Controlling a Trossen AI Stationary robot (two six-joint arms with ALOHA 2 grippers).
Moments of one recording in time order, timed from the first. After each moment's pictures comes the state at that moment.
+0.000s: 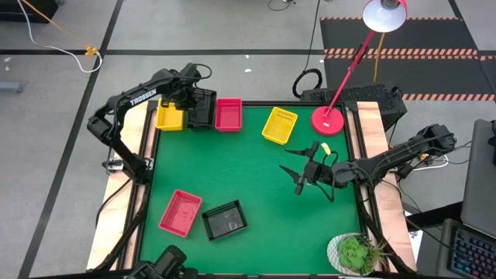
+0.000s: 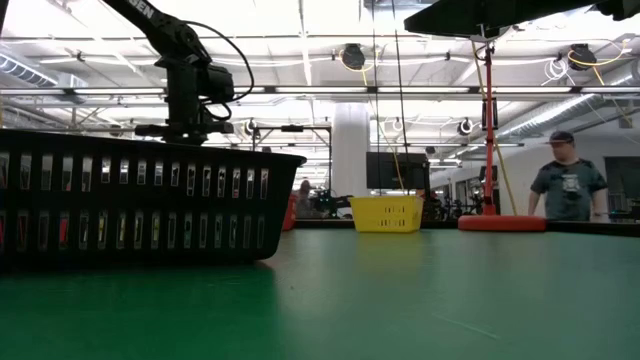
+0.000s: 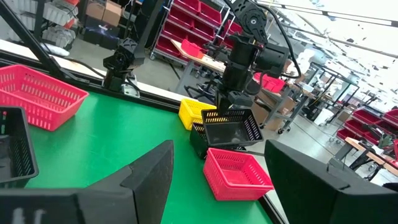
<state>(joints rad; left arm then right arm) 0.92 1.63 1.31 -1.05 -0.05 -0.53 0.33 1.08 0.51 0.51 0.73 -0.36</state>
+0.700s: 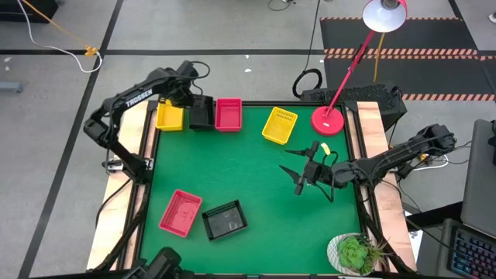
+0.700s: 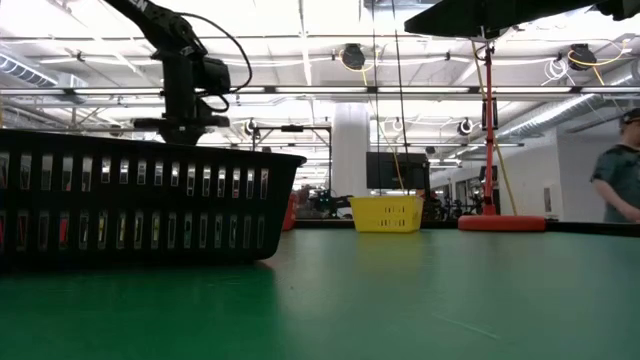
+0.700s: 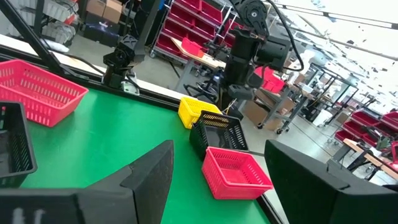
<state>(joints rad) 0.93 1.59 1.31 -1.05 -0.10 -0.43 0.33 1.08 0.51 0.50 0.73 -0.38</state>
